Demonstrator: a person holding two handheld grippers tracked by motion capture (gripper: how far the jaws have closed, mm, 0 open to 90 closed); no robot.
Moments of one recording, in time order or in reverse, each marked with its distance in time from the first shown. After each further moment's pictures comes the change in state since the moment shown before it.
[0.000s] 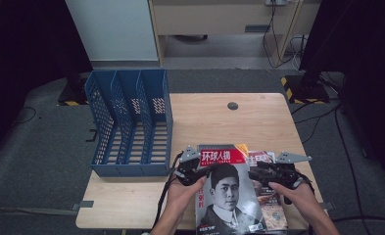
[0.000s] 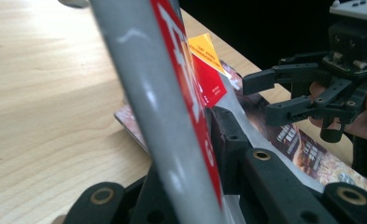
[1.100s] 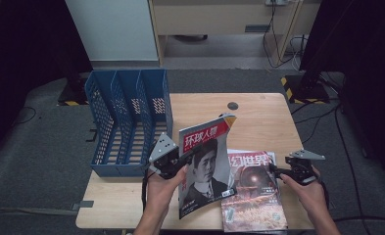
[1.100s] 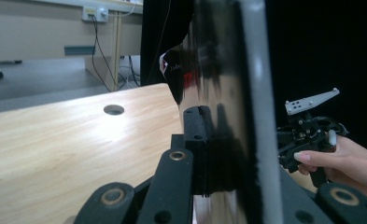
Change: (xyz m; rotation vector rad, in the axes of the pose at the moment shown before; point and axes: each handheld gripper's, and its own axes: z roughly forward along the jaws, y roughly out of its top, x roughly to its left) left arm -0.014 0.050 -0.081 -0.283 0.055 0.140; right arm -0.040 -0.012 -0.022 0.071 -0.450 0.102
